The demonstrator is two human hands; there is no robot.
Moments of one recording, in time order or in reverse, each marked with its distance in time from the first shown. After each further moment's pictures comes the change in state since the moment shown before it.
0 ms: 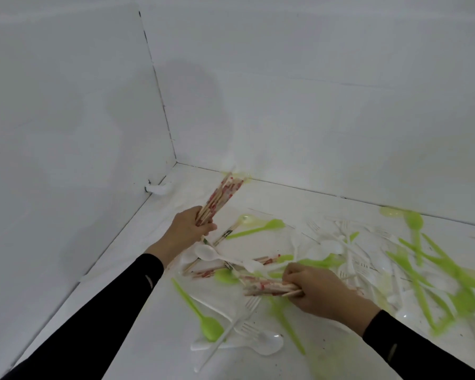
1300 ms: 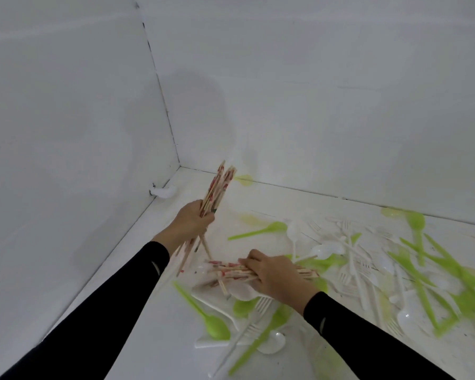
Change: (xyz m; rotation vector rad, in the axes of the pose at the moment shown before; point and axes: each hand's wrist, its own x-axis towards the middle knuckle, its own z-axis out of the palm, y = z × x) left_hand 0.007 0.024 -0.009 0.062 -0.022 -0.038; right_hand 0.064 -0.043 0.026 -0.165 0.262 -0.176
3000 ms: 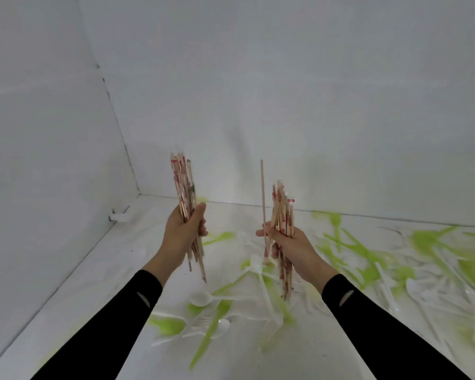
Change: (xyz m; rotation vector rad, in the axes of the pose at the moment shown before) left_hand -0.090 0.107 0.056 -0.697 0.241 0.171; right_hand -0.111 0.048 -0.119 1.435 0.494 0.661
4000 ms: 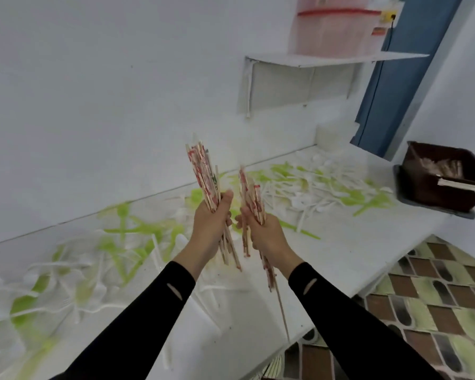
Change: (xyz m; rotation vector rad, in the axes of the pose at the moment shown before) left_hand -0.289 0.042 0.476 -0.166 -0.720 -0.089; right_hand -0.250 -0.001 -0.379 -0.109 0.742 -0.023
